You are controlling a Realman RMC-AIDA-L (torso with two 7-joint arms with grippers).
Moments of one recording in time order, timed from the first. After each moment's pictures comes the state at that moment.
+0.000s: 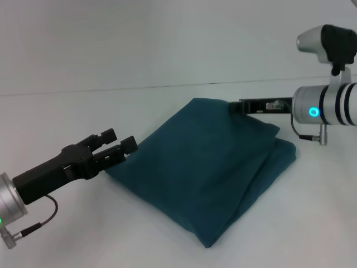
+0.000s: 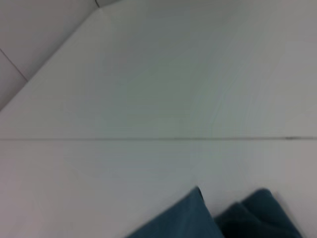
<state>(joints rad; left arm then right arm) -0.44 -2.13 0.73 0.54 1.61 1.50 -1.51 0.82 2.03 -0.84 -0.48 -2.08 -0.86 2.09</state>
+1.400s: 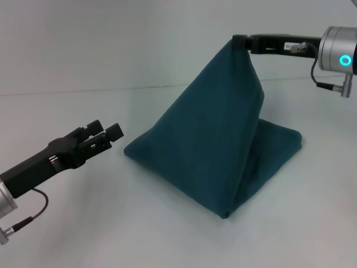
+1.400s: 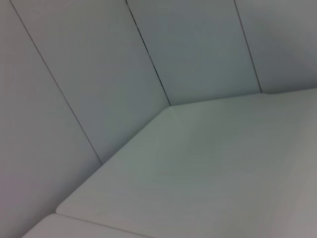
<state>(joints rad) -0.44 -2.14 0.67 0.54 1.61 1.51 -1.54 0.73 2.04 -0.83 -0.85 -1.92 -1.08 2.07</state>
